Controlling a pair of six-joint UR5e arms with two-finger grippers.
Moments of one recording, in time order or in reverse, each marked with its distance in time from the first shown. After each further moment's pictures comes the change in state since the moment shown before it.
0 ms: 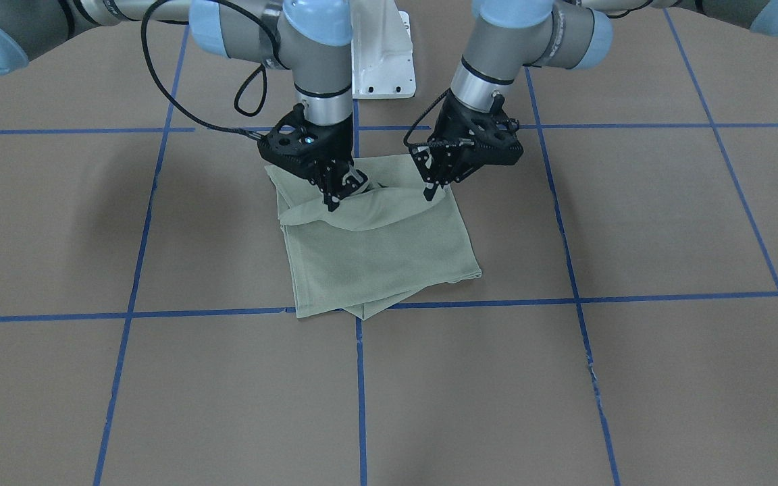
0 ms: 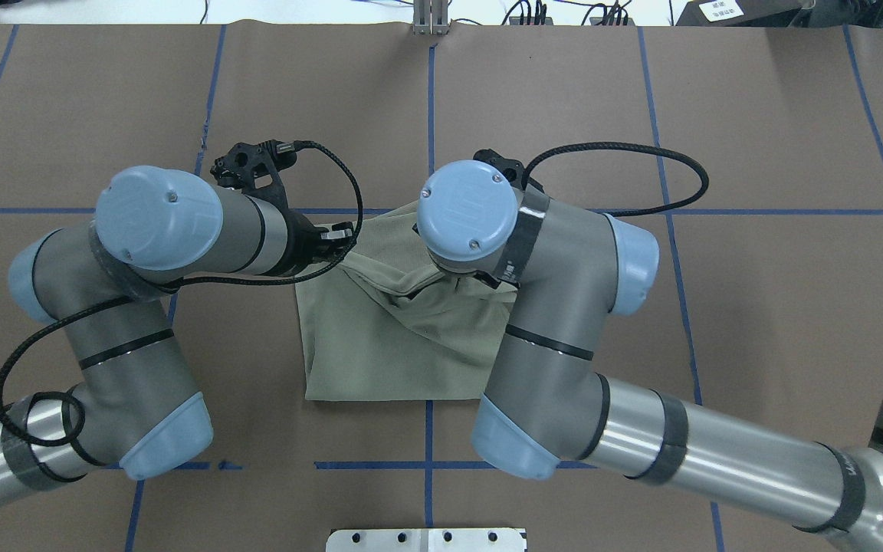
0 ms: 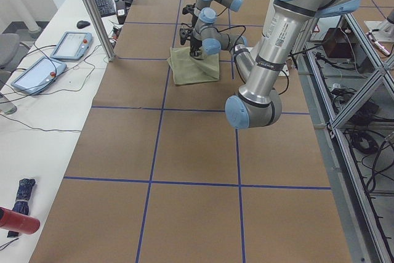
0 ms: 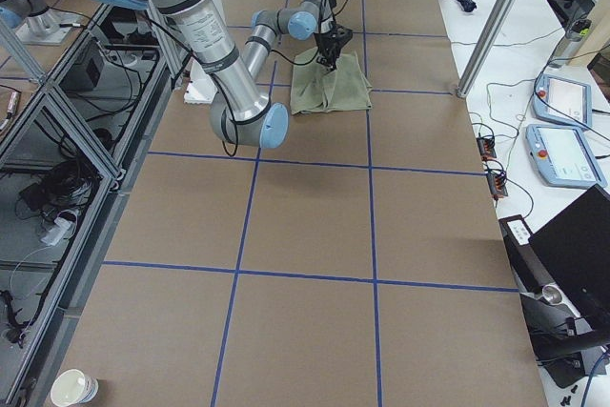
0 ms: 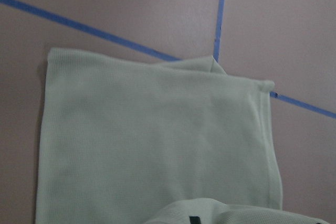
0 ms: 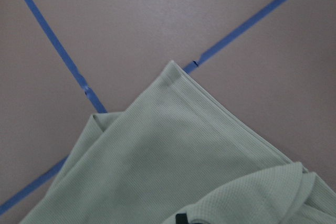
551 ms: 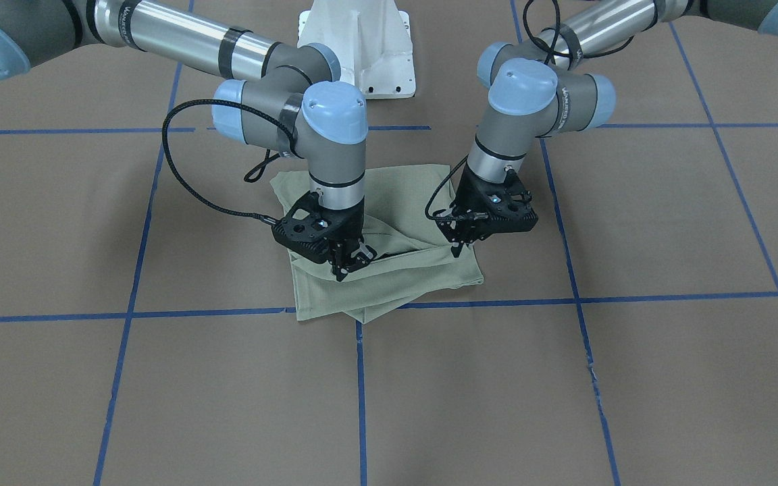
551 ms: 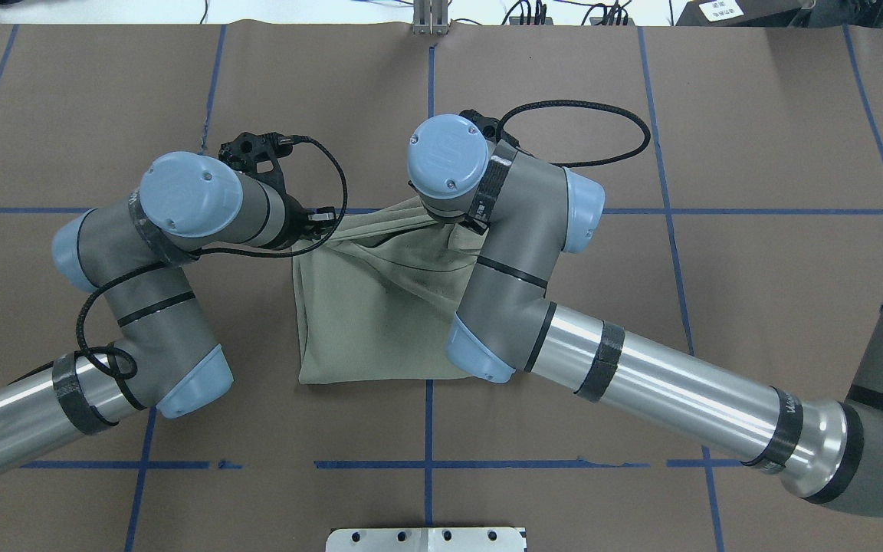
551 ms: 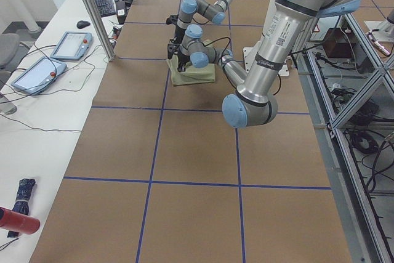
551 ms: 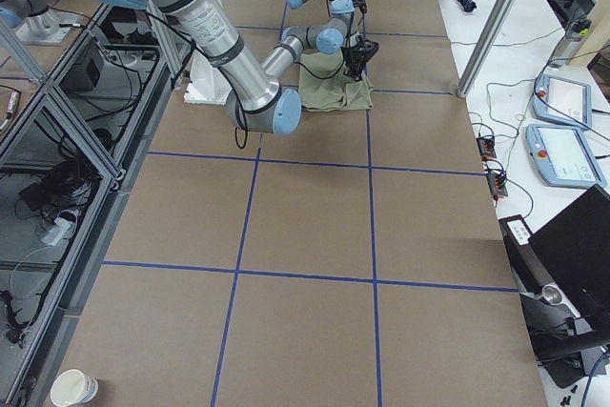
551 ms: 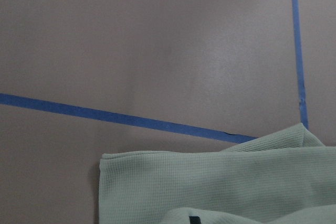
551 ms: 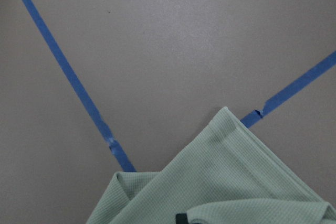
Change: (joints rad) left arm -0.032 -0.022 0.218 -0.118 0.005 0.071; right arm 0.060 0.064 -0.275 0.217 0.007 -0.066
